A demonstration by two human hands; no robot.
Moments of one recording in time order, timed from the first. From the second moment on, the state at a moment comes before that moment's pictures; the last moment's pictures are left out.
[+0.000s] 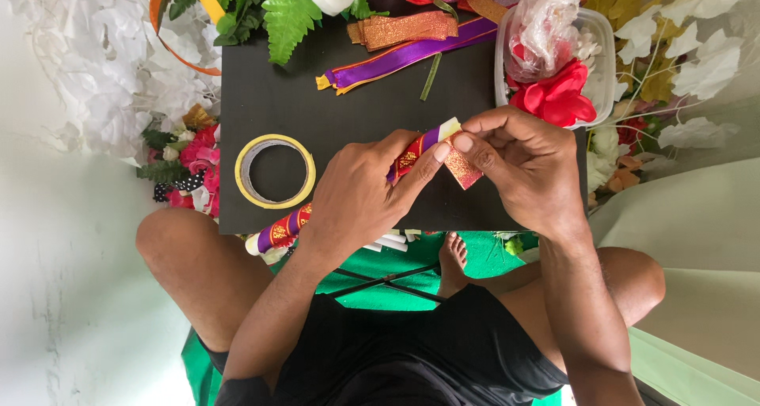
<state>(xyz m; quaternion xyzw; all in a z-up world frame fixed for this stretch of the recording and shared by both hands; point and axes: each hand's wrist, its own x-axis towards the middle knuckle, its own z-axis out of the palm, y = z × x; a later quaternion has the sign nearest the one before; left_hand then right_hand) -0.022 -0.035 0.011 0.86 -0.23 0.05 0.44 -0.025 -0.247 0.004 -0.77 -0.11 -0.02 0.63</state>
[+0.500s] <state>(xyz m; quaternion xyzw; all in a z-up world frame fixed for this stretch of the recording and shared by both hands) -0.014 -0.020 0.018 0.88 -0.22 0.00 0.43 -0.028 -0.241 0.000 -0.78 -0.10 -0.03 0.62</state>
